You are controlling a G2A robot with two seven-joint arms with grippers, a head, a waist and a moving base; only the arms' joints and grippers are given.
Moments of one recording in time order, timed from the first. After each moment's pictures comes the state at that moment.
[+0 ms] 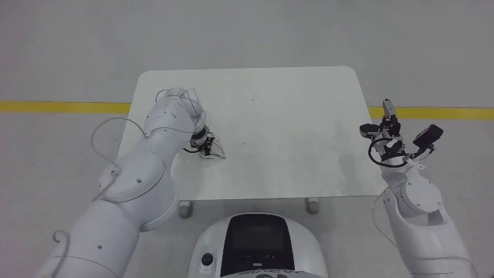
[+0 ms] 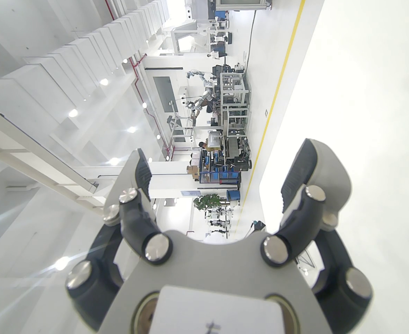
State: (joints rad) left arm 0.39 -1.62 -0.17 0.00 -0.10 0.34 -1.17; right arm -1.73 -1.15 1.60 -1.80 0.42 0.00 0.00
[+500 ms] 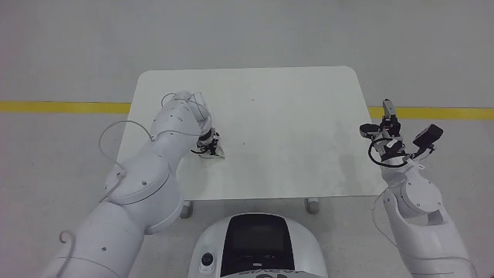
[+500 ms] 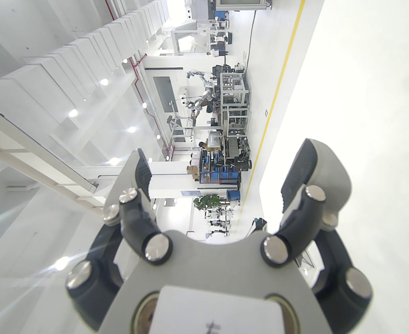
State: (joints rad) left arm 0.42 -1.65 -0.18 0.00 -0.13 0.34 -1.07; right arm -1.73 -1.15 1.60 -1.80 0.42 0.00 0.00
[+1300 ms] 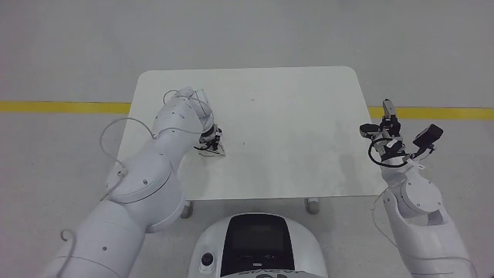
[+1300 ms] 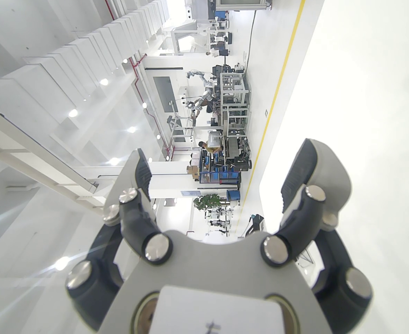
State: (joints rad) left arm 0.39 -1.66 -0.18 0.00 -0.13 0.34 -1.05; right arm -1.73 -1.15 1.60 -1.80 0.42 0.00 0.00
